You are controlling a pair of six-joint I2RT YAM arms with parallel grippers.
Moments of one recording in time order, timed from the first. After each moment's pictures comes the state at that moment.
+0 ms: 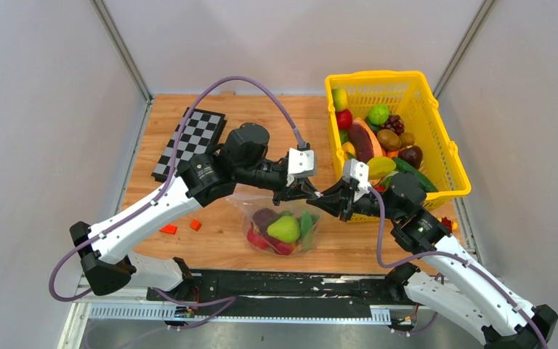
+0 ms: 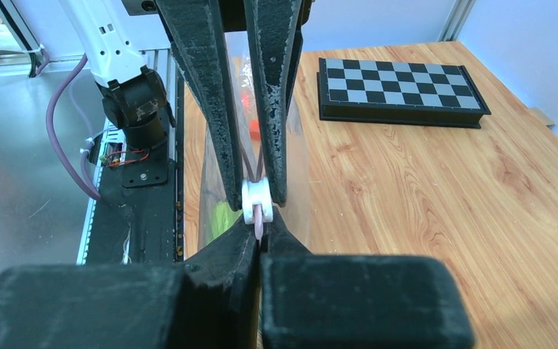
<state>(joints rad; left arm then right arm) -0.97 1.30 1.45 -0.56 0.60 0.30 0.68 0.72 0.69 0.03 -0.69 -0.05</state>
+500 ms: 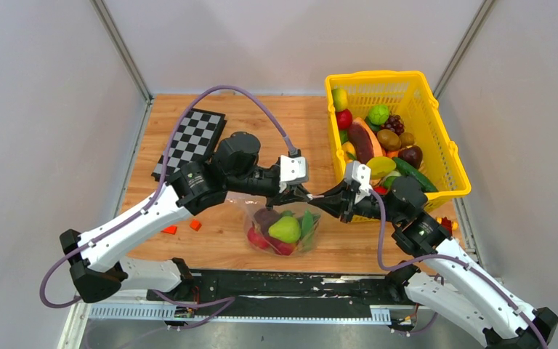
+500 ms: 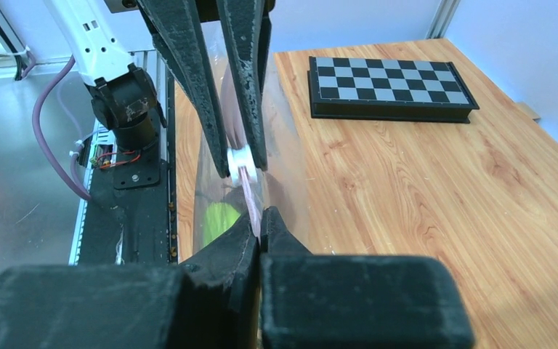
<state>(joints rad) -0.98 1.23 1.37 -0.54 0.54 0.30 0.68 0.69 0.67 0.03 -0.65 -0.05</state>
